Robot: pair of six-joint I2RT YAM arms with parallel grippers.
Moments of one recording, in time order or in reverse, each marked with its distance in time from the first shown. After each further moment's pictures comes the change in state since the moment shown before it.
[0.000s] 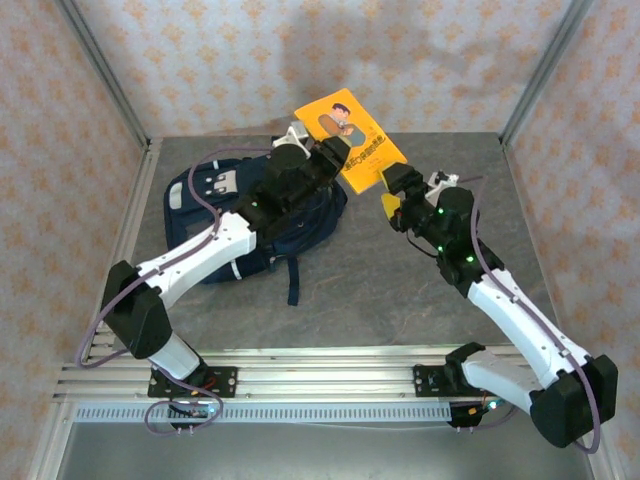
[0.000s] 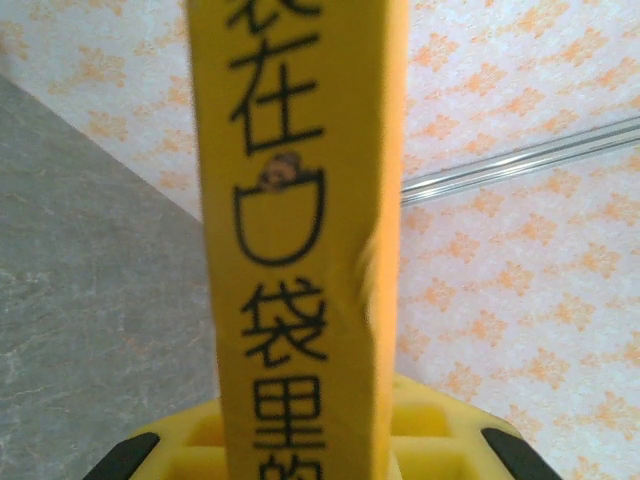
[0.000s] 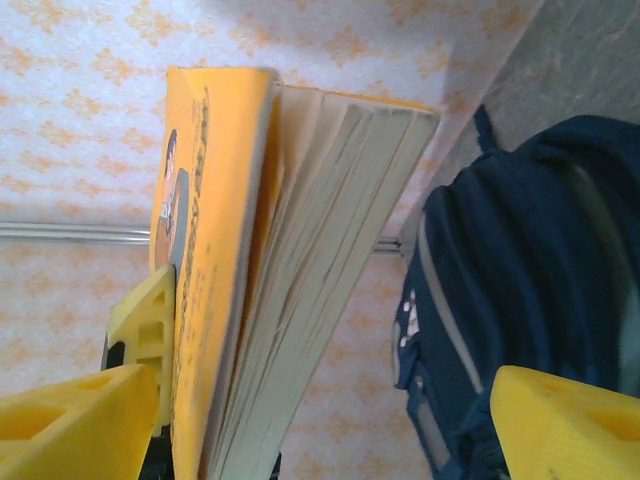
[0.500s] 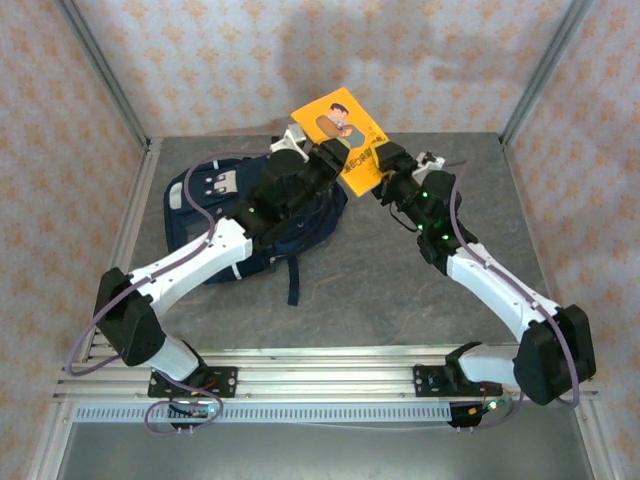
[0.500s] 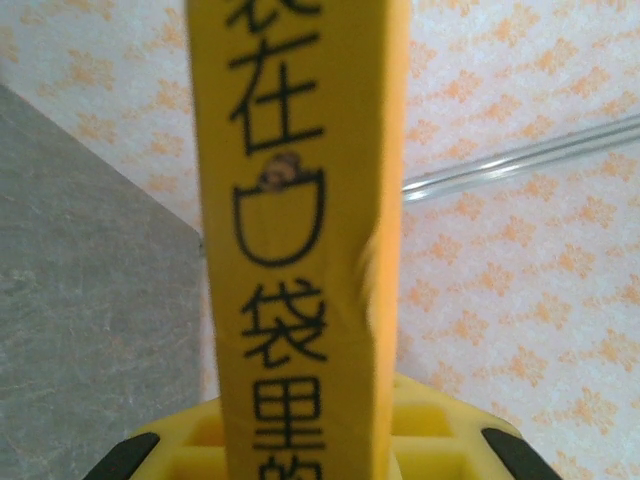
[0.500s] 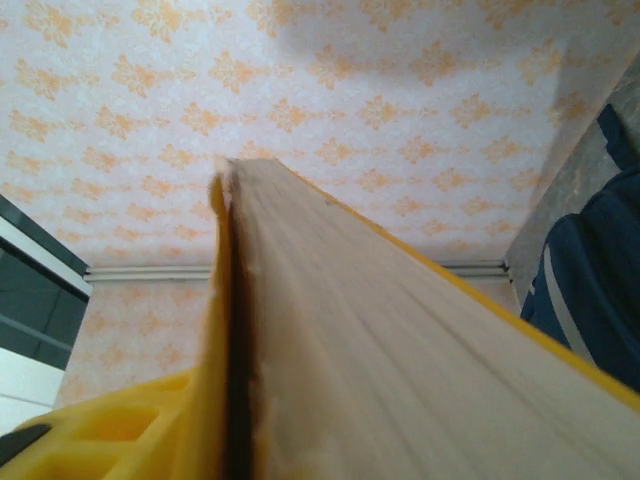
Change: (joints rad) left arm -0.030 -0.049 -0.035 0.000 -0.046 -0.008; right arm 0.015 0.231 0.071 0.337 0.042 0.177
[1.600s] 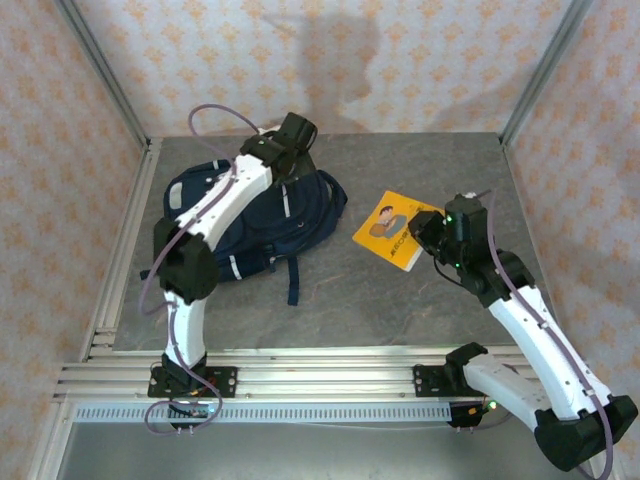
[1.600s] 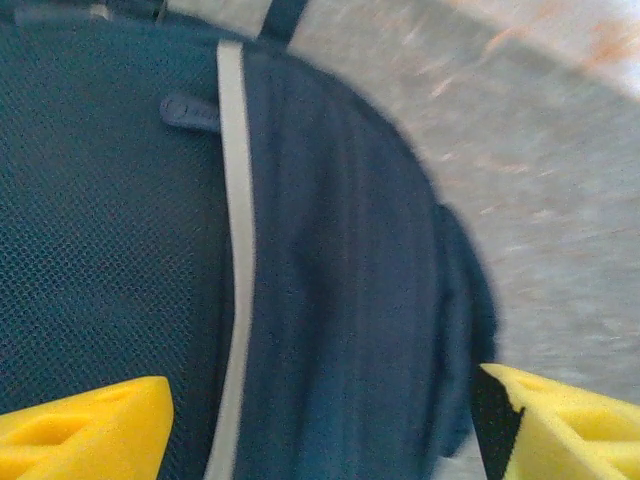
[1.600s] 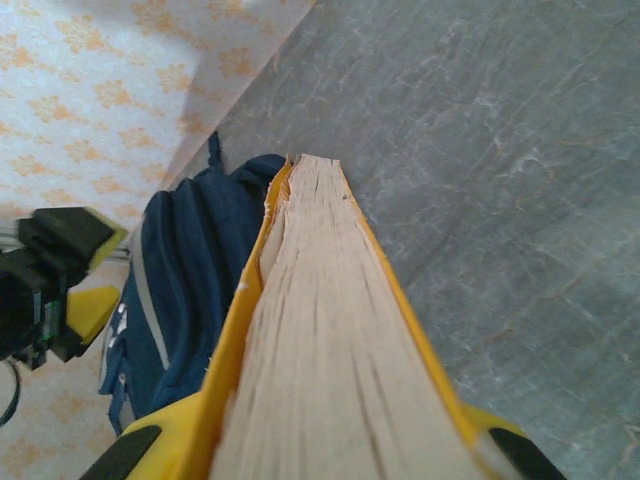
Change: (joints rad) left arm 0.246 0.531 0.687 -1.170 -0.177 0.397; right arm -0.050 -0.387 0.045 -1.096 0.168 -0.603
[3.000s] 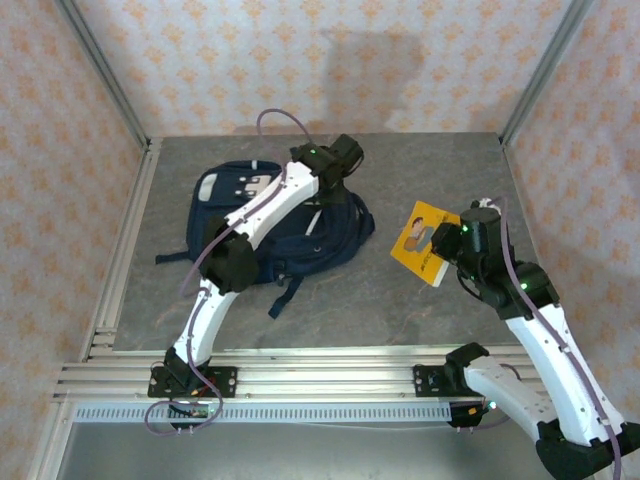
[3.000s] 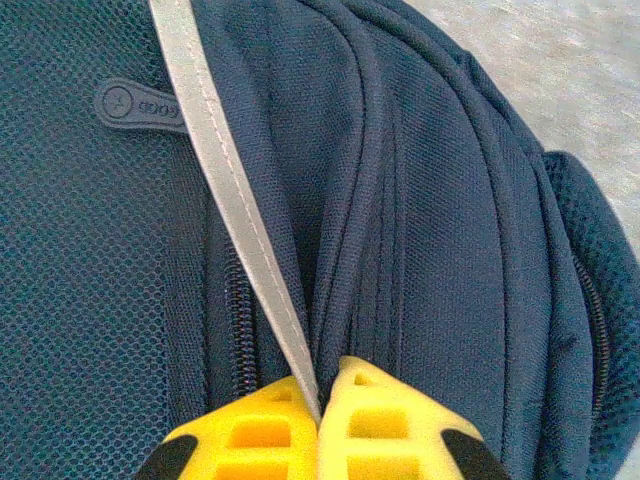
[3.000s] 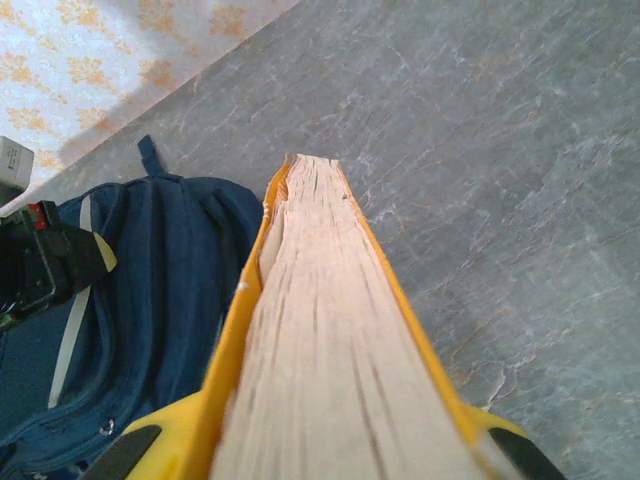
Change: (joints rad) left arm -0.184 0.232 0.303 -0.259 0.057 0.187; right arm -0.010 -0.077 0.103 -0.260 0.171 -0.262
